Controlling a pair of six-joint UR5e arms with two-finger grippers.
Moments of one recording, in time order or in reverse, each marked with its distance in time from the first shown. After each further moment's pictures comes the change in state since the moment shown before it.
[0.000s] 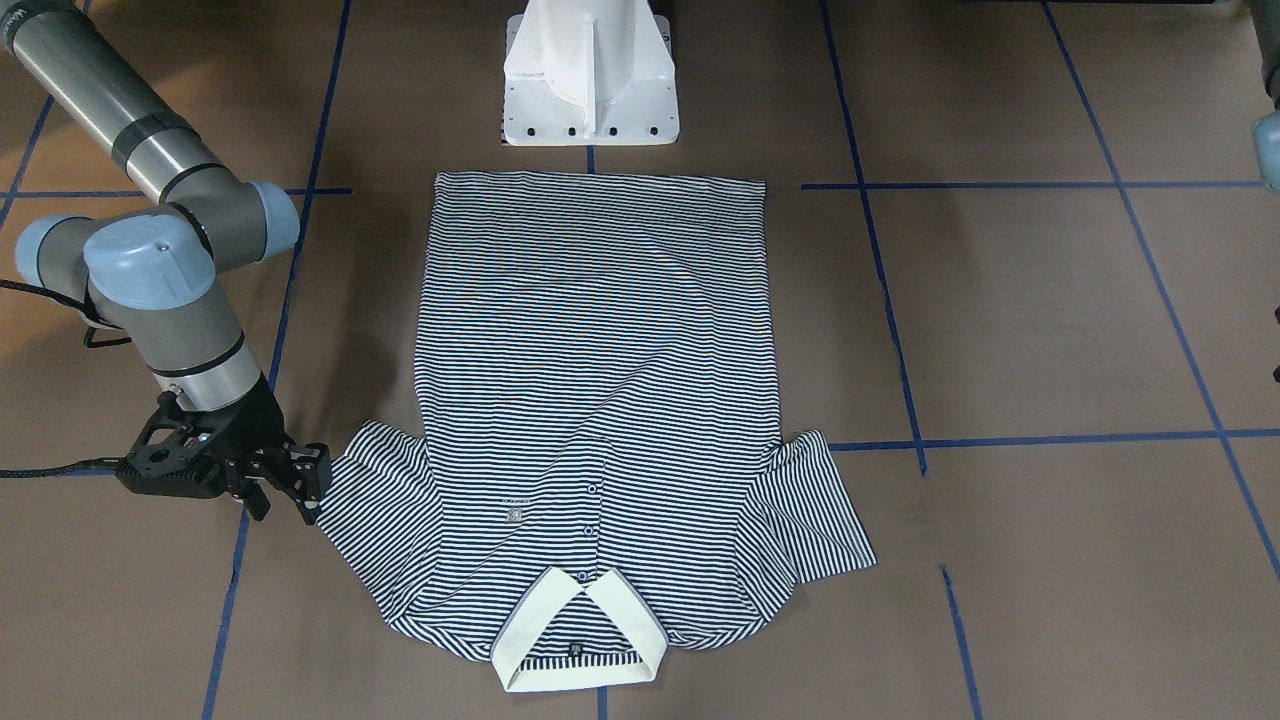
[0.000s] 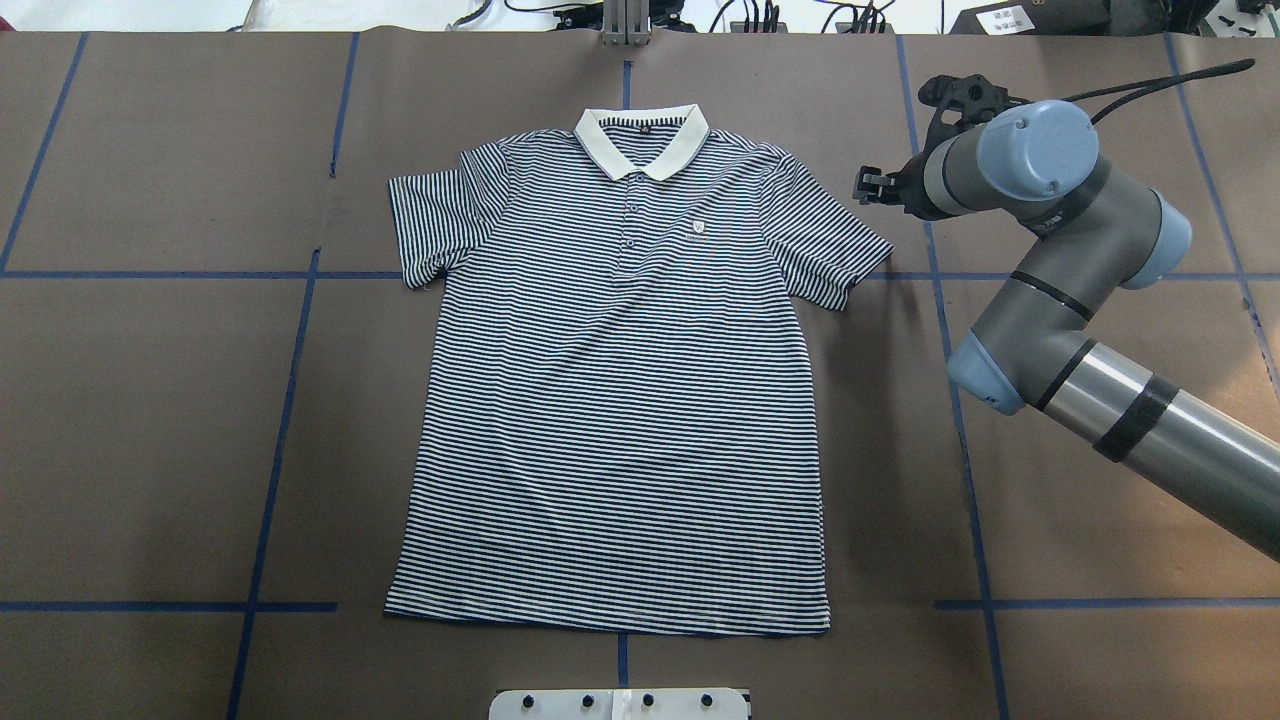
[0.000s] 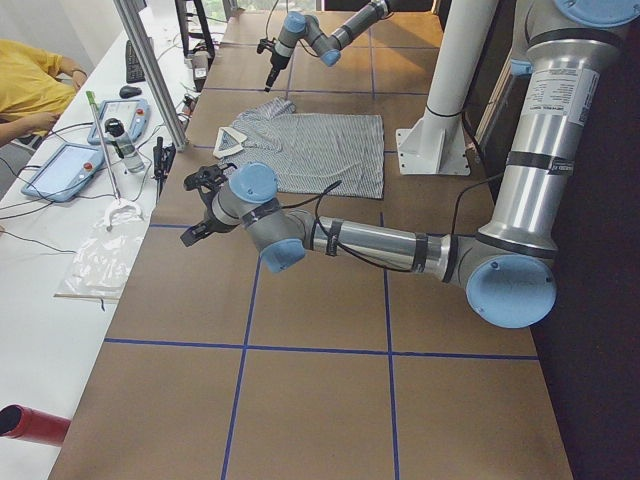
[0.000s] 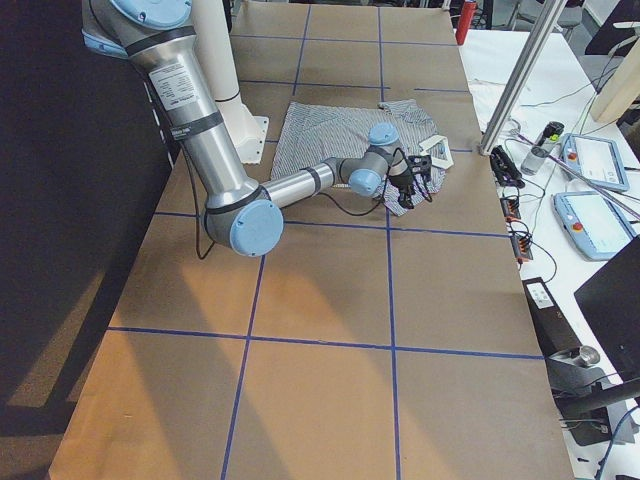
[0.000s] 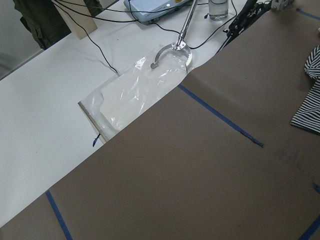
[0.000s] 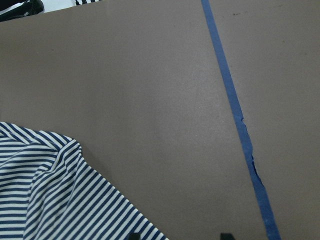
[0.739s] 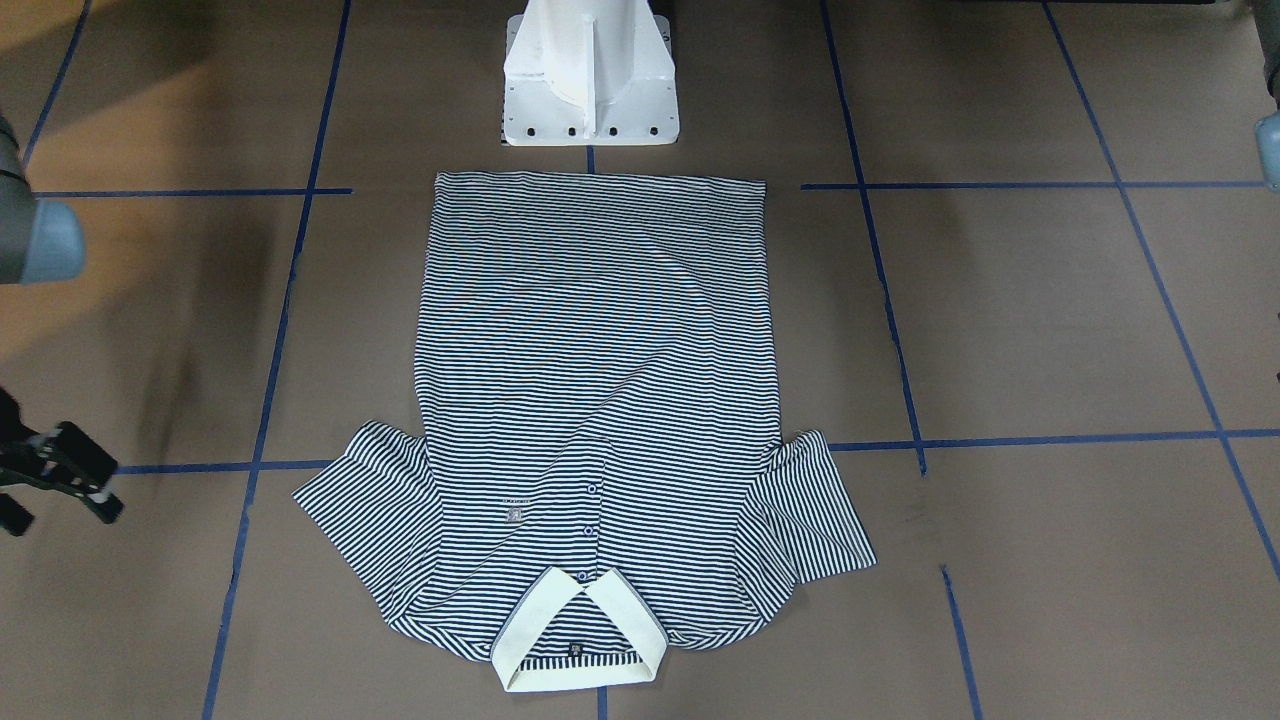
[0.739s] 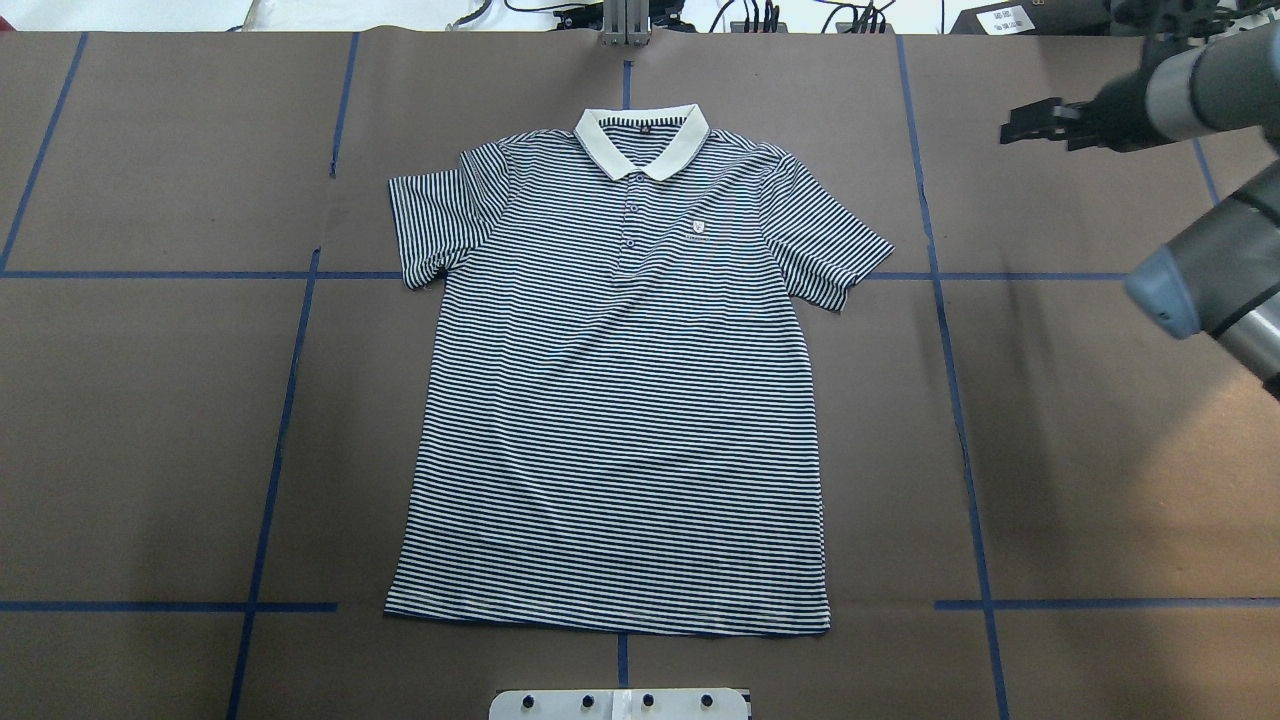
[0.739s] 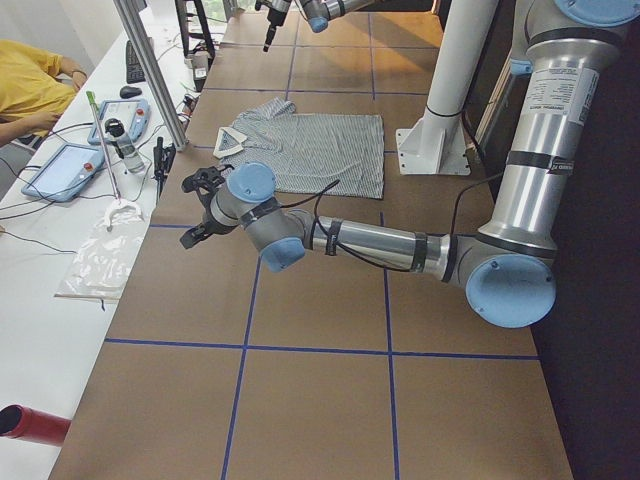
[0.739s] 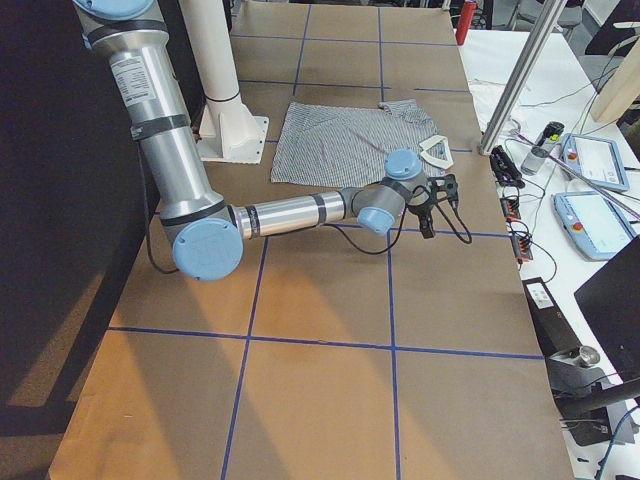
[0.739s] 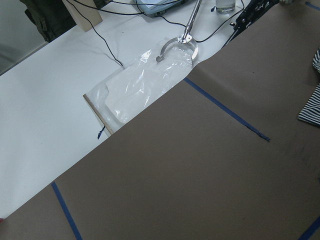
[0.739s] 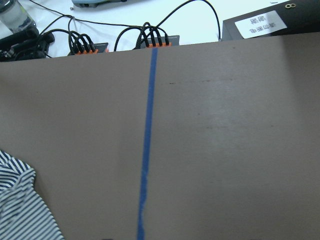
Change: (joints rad) left arm -0.001 -0.003 0.000 0.025 0.000 0.001; right arm 0.226 -0.104 0.008 0.192 0.242 -0.175
